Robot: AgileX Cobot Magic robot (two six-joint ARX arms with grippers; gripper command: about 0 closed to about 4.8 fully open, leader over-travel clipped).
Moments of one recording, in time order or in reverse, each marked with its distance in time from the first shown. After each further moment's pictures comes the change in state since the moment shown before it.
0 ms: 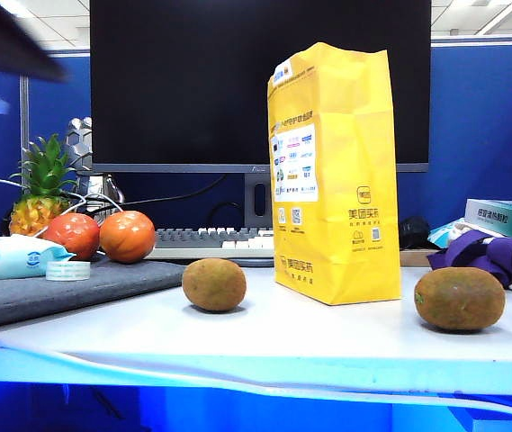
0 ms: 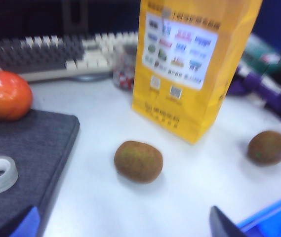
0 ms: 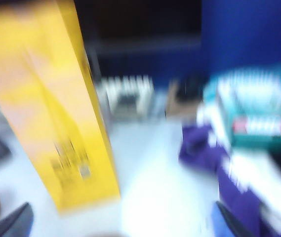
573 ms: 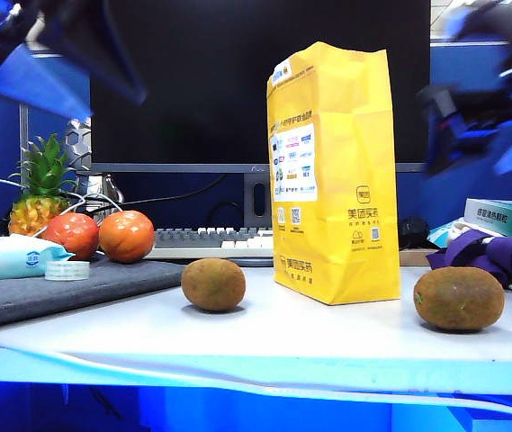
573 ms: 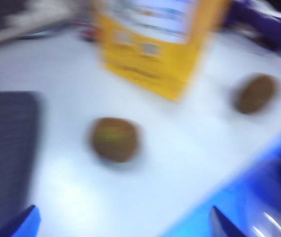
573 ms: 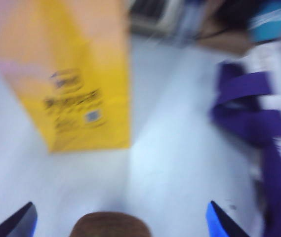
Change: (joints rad) left arm 0.000 0.420 0.427 -0.345 0.152 0.161; right arm -0.002 0.697 0.335 -0.077 -0.099 -0.126
